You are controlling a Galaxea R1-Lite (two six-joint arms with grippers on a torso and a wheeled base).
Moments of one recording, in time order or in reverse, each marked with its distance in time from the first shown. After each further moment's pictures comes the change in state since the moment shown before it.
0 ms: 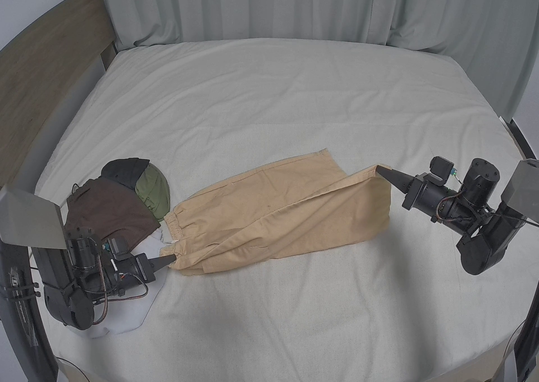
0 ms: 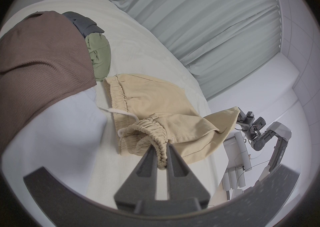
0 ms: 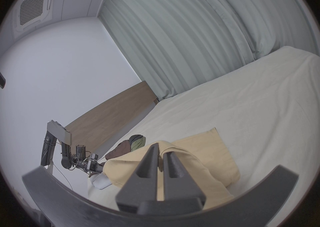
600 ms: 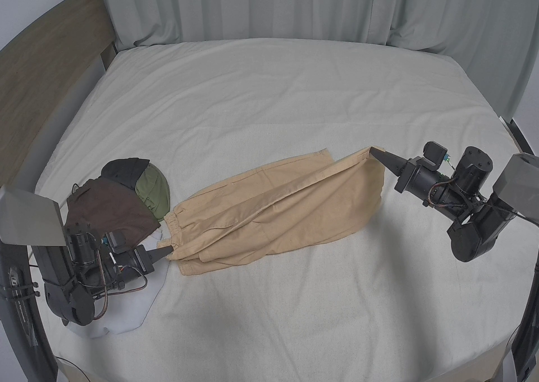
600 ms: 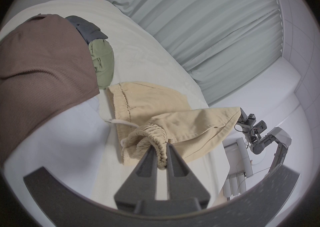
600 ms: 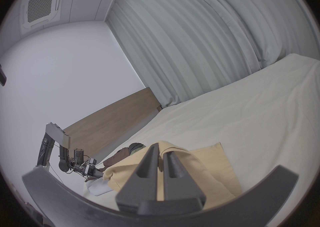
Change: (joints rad) left arm 0.009 -0.003 -0.038 0.000 0.036 -0.043; right arm 0.011 0.053 -0.153 0.000 -0.002 0.011
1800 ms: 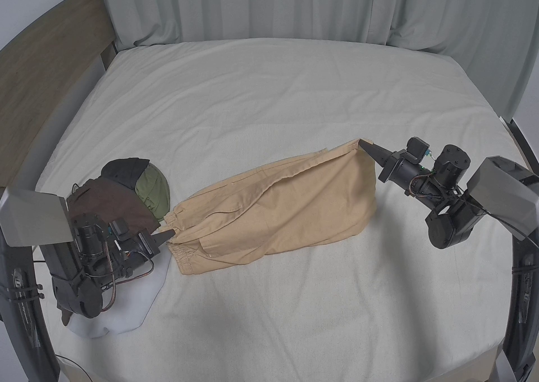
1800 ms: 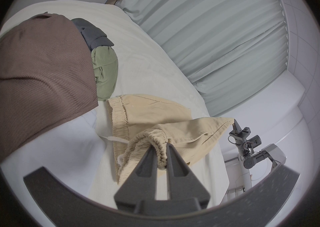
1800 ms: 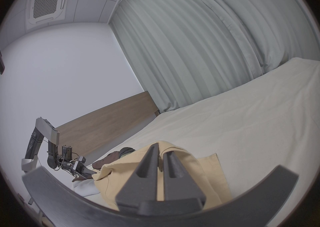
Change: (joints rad) left arm -0.041 0.015 -0.101 0.001 0.120 -0.132; right arm -0.011 0.209 -0.296 0.011 -0.003 -0.001
